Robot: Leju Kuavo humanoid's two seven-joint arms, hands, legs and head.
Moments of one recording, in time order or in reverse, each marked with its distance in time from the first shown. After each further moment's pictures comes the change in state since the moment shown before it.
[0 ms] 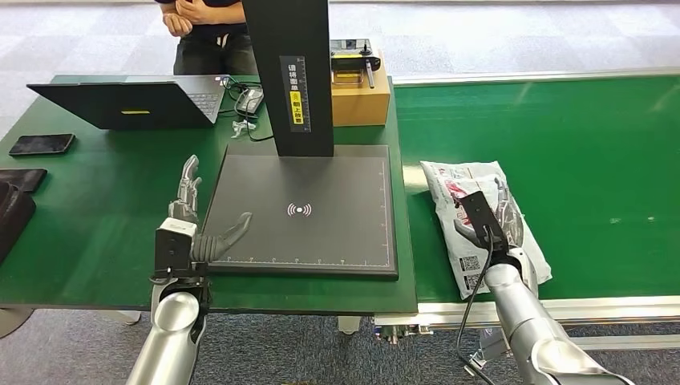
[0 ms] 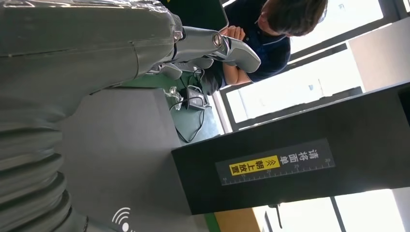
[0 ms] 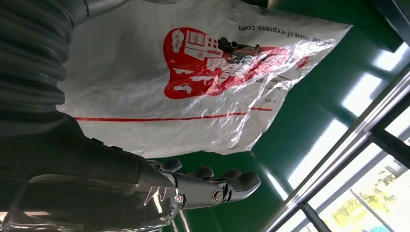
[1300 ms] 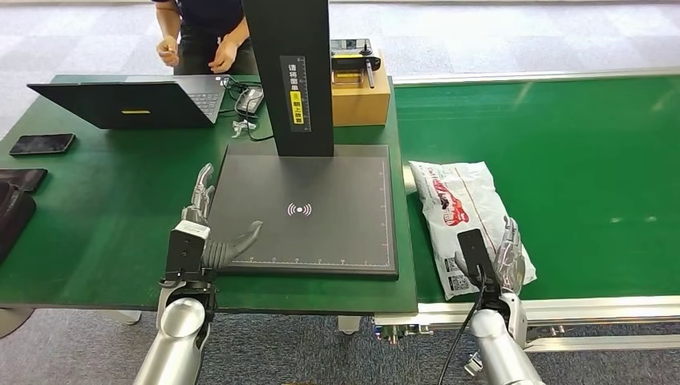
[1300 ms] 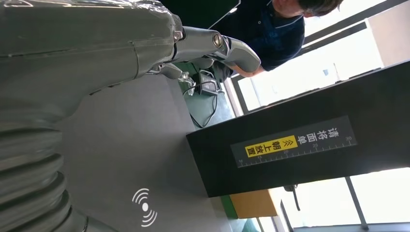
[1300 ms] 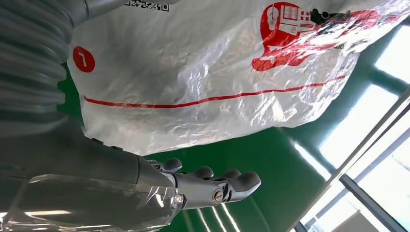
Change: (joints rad) left arm 0.024 -0.014 -0.012 -0.001 -0.036 -0.033 0.048; right arm 0.310 0.098 -0.067 -0.366 0.096 -0.154 0.166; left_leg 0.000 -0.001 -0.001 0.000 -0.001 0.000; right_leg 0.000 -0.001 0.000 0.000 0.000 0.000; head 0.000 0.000
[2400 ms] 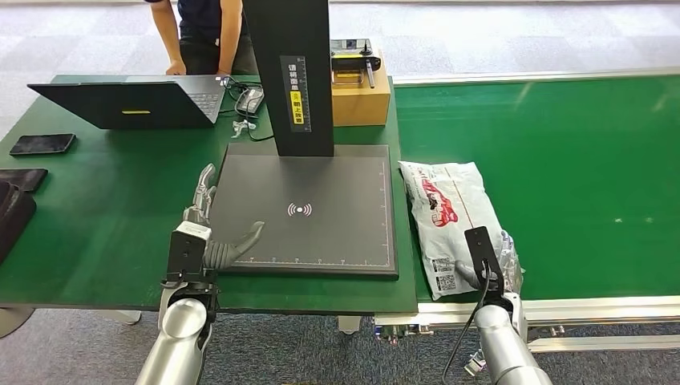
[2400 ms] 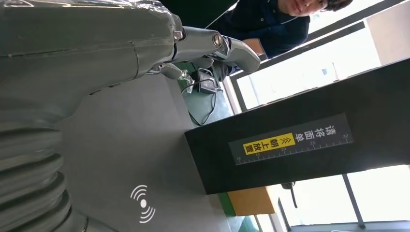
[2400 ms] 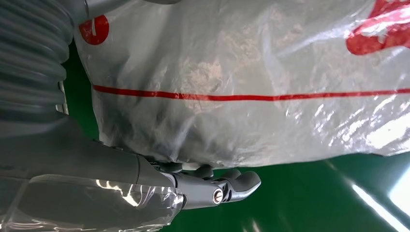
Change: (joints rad) left arm 0.002 -0.006 -0.004 0.000 0.003 0.000 -0.005; right arm -0.092 0.009 -0.131 0.193 0.010 0.146 0.064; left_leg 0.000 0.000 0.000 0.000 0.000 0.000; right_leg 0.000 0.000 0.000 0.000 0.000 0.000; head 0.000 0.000
